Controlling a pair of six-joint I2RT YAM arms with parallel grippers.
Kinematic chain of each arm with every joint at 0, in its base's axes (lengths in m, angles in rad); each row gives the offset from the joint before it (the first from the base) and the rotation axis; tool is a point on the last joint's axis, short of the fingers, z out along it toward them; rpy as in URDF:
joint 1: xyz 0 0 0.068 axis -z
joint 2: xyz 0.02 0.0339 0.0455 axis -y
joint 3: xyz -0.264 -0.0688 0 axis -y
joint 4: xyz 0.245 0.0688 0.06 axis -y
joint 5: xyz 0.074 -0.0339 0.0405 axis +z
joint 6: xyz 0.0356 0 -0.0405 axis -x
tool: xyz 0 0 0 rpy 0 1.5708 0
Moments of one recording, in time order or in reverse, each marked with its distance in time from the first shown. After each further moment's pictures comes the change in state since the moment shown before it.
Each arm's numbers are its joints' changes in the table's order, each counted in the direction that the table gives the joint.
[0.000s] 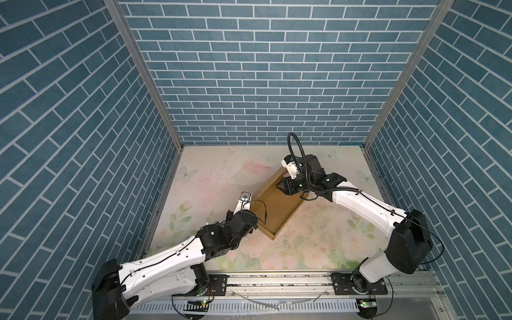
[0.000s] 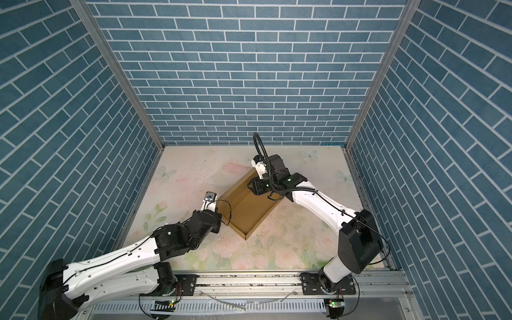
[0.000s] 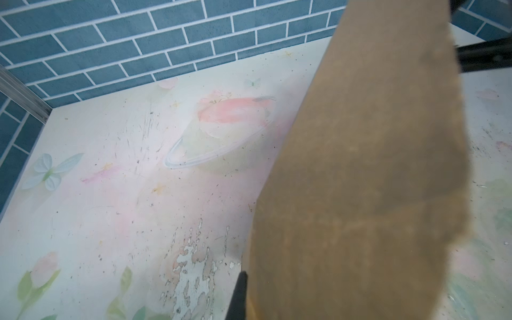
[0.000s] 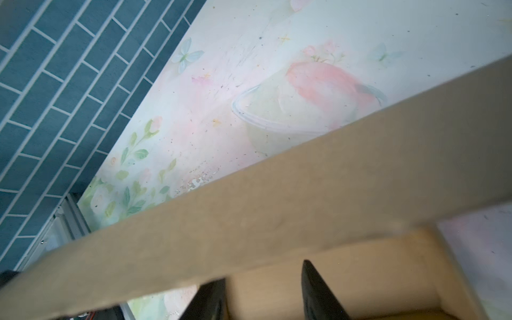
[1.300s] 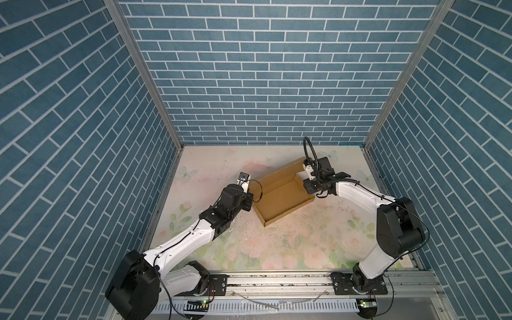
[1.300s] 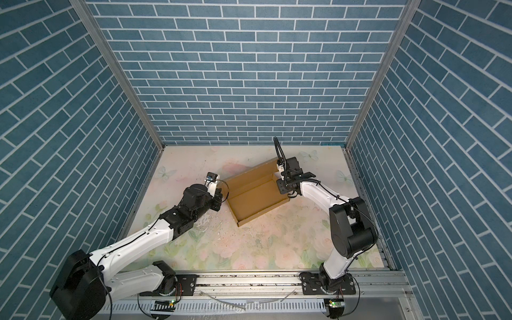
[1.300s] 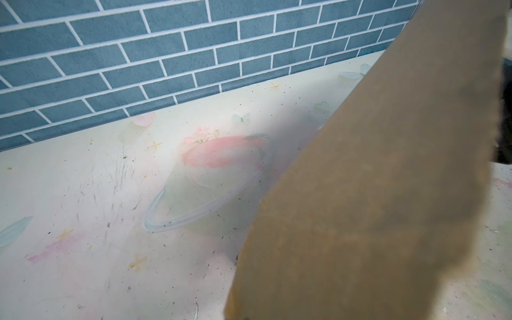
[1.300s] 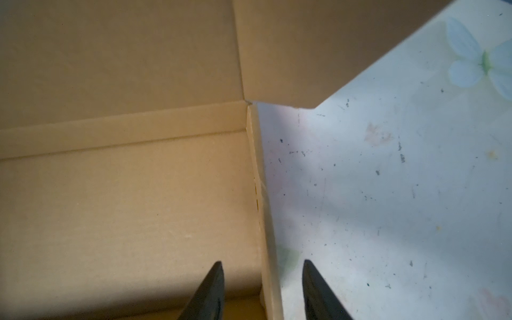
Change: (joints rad) left arm -0.401 -0.218 0.011 0.416 -0.445 -0.298; right arm 0.237 -0.110 -0.091 0.021 -0.281 0.266
